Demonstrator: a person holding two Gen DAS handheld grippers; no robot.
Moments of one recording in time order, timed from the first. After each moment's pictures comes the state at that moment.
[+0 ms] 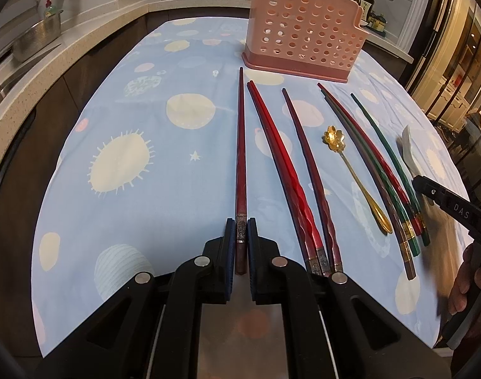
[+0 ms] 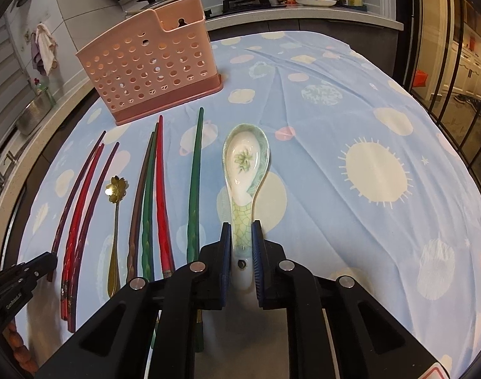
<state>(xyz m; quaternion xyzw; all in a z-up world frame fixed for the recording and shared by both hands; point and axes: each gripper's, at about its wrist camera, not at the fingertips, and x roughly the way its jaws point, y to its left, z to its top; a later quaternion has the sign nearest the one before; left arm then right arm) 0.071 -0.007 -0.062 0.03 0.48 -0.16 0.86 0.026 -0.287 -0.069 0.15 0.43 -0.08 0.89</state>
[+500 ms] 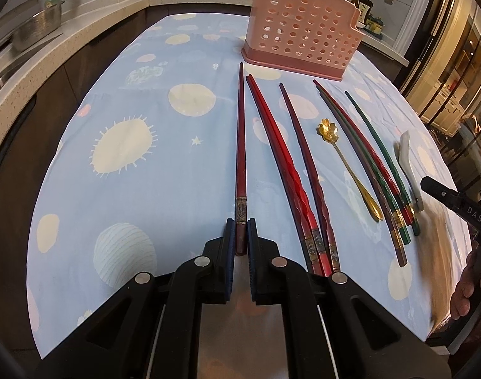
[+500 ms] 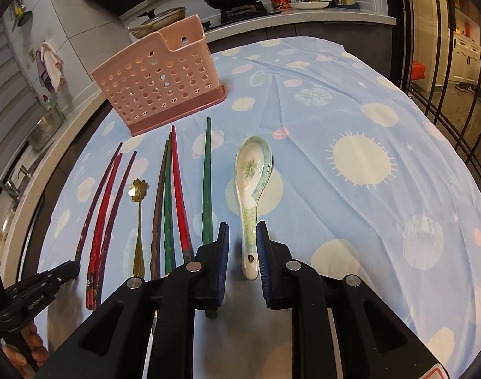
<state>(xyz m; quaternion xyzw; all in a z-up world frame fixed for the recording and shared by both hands) 0.060 0.002 -0.062 0.01 0.48 -0.17 0.86 -0.002 -0.290 -0.050 0.19 0.41 -0.07 0.89</state>
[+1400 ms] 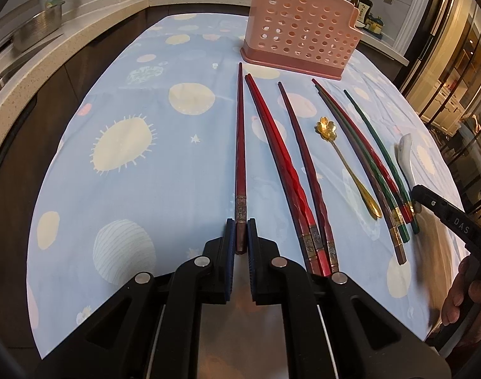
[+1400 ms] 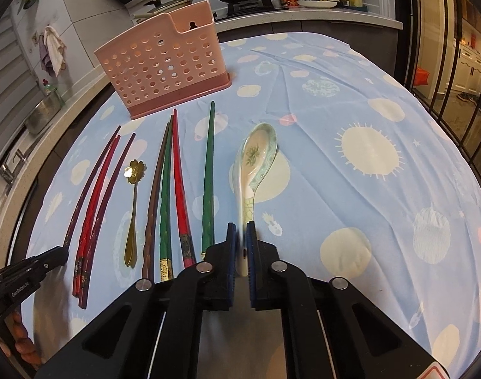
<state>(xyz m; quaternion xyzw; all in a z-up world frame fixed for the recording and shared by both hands) 0.057 0.001 -0.061 0.01 0.48 -0.17 0.86 -0.004 -0.276 -0.064 0.15 0.42 -0.07 0.89</state>
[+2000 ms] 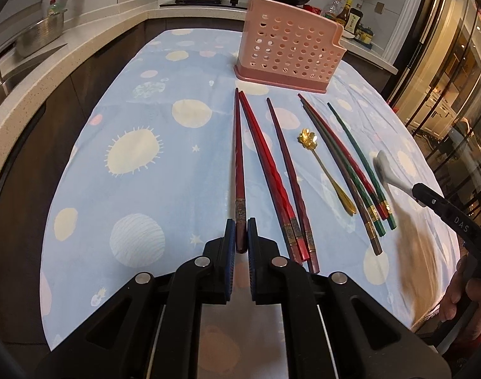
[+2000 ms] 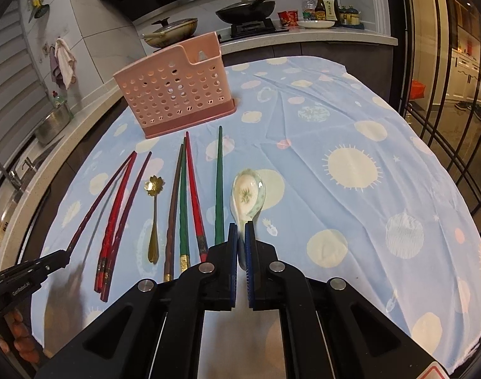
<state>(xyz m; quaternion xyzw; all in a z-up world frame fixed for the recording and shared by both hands) 0.035 0.011 -0.033 0.00 0.46 -0.18 0.87 -0.031 -0.276 -0.031 0.16 0.38 -0.07 0.91</state>
